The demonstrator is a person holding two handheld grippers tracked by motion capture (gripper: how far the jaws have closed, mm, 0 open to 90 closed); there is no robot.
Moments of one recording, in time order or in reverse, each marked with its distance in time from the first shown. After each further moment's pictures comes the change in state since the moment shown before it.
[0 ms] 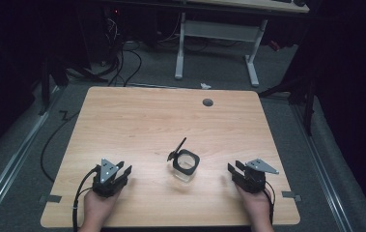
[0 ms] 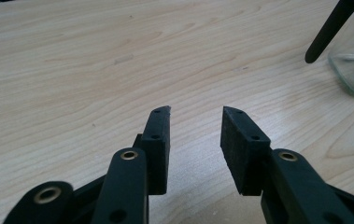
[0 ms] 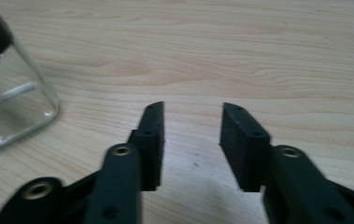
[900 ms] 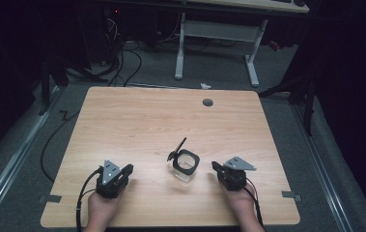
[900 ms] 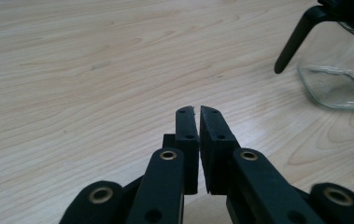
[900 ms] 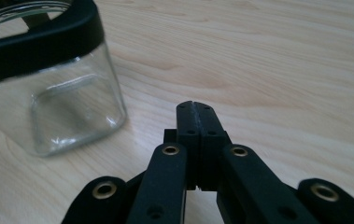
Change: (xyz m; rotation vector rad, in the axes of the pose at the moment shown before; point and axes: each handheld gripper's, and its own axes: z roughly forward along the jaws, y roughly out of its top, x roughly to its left) left arm -0.008 0.003 -0.003 -0.006 -0.029 -0.050; right arm 0.048 0.011 0.031 0.018 0.105 -0.159
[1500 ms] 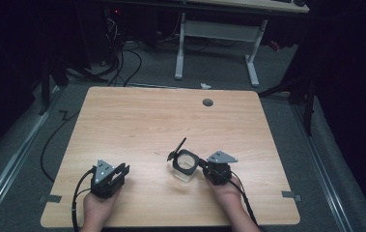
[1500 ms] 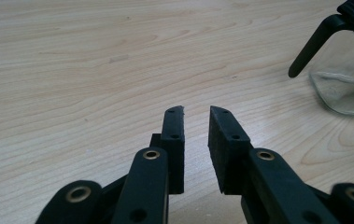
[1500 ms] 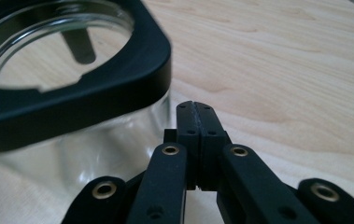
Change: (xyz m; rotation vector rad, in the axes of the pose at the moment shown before) left arm 0.008 0.005 -0.003 0.000 0.018 -0.042; right arm 0.024 0.018 0.026 0.041 0.069 -0.058
